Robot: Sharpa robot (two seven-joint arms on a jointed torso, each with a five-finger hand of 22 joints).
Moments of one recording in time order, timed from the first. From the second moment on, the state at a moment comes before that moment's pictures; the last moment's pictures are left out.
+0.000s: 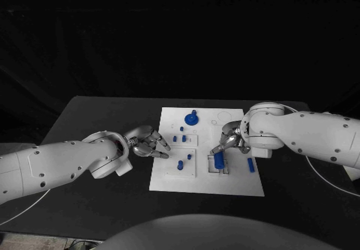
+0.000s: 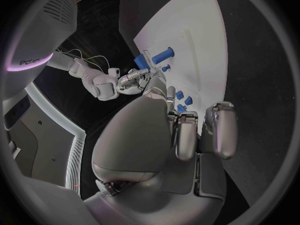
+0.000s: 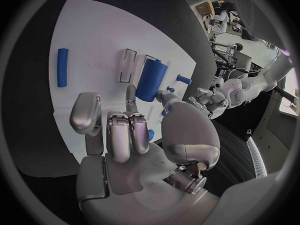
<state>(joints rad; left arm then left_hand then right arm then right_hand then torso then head) 1.13 -0.91 -0.23 1.56 -0.87 -0.22 0.10 1.61 -0.02 -0.06 0.29 0.19 1.04 0.11 0.20 0.07 1.47 0.04 1.48 1.44 1.47 -0.01 1.57 1.31 0.02 1.45 0.11 1.45 1.31 1.30 -0.69 -0.22 1.50 -0.97 0.25 -0.67 0.92 -0.07 0.21 0.15 0.61 1.02 0.02 0.30 0.83 1.46 -0.05 1.57 1.31 1.46 -0.10 1.57 1.31 0.08 1.36 0.02 1.10 1.31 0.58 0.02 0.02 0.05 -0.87</state>
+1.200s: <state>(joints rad) 1.13 -0.91 -0.23 1.56 -0.87 -0.20 0.10 1.60 -0.02 -0.07 0.29 0.19 1.04 0.11 0.20 0.07 1.47 0.04 1.48 1.44 1.47 -0.01 1.57 1.31 0.02 1.45 0.11 1.45 1.31 1.27 -0.66 -0.22 1.48 -0.98 0.24 -0.67 0.83 -0.05 0.24 0.10 0.14 1.03 0.02 0.27 0.88 1.47 -0.04 1.57 1.31 1.46 -0.09 1.57 1.31 0.08 1.37 0.02 1.09 1.31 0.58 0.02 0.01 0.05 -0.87</state>
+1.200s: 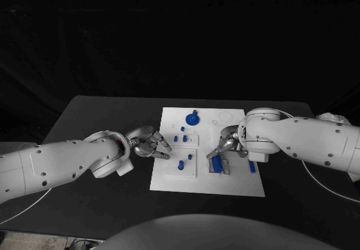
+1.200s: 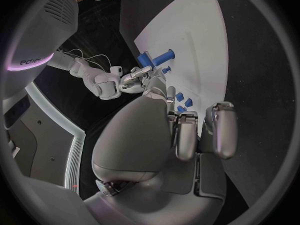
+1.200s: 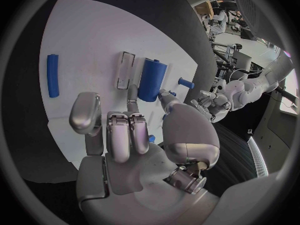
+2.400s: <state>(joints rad) 1.13 -0.93 -0.23 1.57 -0.87 -0.21 0.11 1.59 -0.02 -0.07 0.29 0.20 1.04 0.10 0.20 0.07 1.46 0.04 1.48 1.44 1.47 -0.01 1.57 1.31 0.02 1.46 0.10 1.45 1.31 1.30 -1.03 -0.22 1.81 -1.04 -0.10 -0.42 0.99 0.01 0.04 0.21 0.42 0.99 0.05 0.18 0.88 1.46 -0.03 1.57 1.31 1.46 -0.08 1.57 1.31 0.07 1.45 0.04 1.28 1.31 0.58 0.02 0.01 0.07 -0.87</state>
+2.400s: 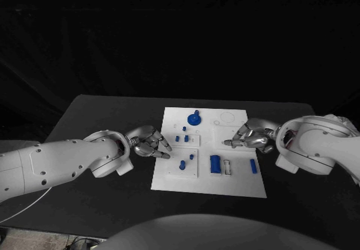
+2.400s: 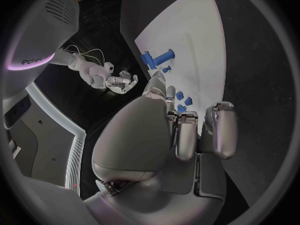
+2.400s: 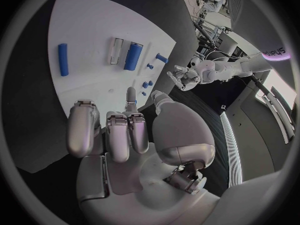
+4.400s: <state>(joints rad) 1.12 -0.91 -0.23 1.57 -0.86 -0.21 0.12 1.59 -0.02 -0.07 0.29 0.21 1.04 0.11 0.21 0.07 1.46 0.04 1.48 1.44 1.47 -0.01 1.57 1.31 0.02 1.46 0.10 1.45 1.31 1.24 -0.95 -0.23 1.62 -1.27 0.24 -0.67 1.03 0.03 0.00 0.23 0.35 1.15 0.03 0.12 0.72 1.47 -0.04 1.57 1.31 1.47 -0.10 1.57 1.31 0.07 1.42 0.02 1.21 1.31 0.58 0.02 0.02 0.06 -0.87</state>
